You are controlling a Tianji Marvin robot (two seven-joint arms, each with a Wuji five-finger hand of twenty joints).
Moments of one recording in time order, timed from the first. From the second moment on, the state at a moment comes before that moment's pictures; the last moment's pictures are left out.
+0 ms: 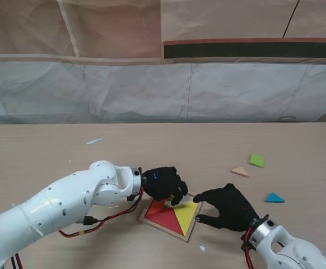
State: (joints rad) left arm 0.87 -1.08 -0.38 -1.26 0.91 -0.52 -0.01; right arm -2.00 -1.06 1.45 -1.88 -0.96 -0.35 -0.05; left_hand 1.00 -0.49 0.87 -0.16 0.70 -0.20 0.86 0.49 0.44 -0.13 0.55 0.40 0.44 0.00 0.69 0.52 0.08 -0.02 1.11 0.55; right_hand 0.40 -0.21 0.44 -0.04 0.59 -0.02 0.29 0.51 0.71 0.03 0.27 0.38 0.62 0.07 0.33 0.35 0.16 0.23 1.06 0.49
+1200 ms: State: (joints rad) left arm 1.12 -1.01 -0.67 -1.40 1.09 -0.40 -0.02; right arm -2.00 -1.06 1.43 -1.87 -0.95 -0.33 -0.06; left_hand 1.01 -0.26 -0.07 -0.14 0.63 -0.12 0.89 0.39 0.47 -0.07 0.55 0.41 0.42 0.01 0.69 0.52 0.05 0.01 1.11 0.56; right_hand 0.40 -0.21 0.44 -0.04 0.59 -0.02 0.29 0.51 0.71 0.03 0.27 0.38 0.62 0.07 0.33 0.35 0.16 0.23 1.06 0.49
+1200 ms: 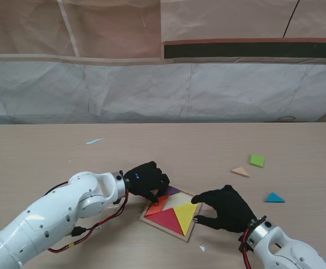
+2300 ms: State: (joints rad) left arm 1.05 -1.03 -0.58 -1.34 0.98 -0.47 -0.05; right arm -2.00 -1.06 1.43 -1.87 -0.95 -0.32 -0.07; left_hand 0.95 -0.05 -0.08 -0.14 0.54 -0.21 0.62 0.42 0.25 -0.11 0.50 0.38 0.25 0.01 0.65 0.52 -0.04 -0.01 0.97 0.48; right_hand 0.40 -0.21 0.44 -0.04 0.59 -0.02 0.29 0.51 0.71 0.03 0.27 0.38 0.62 0.07 0.33 0.35 0.16 0.23 1.06 0.49
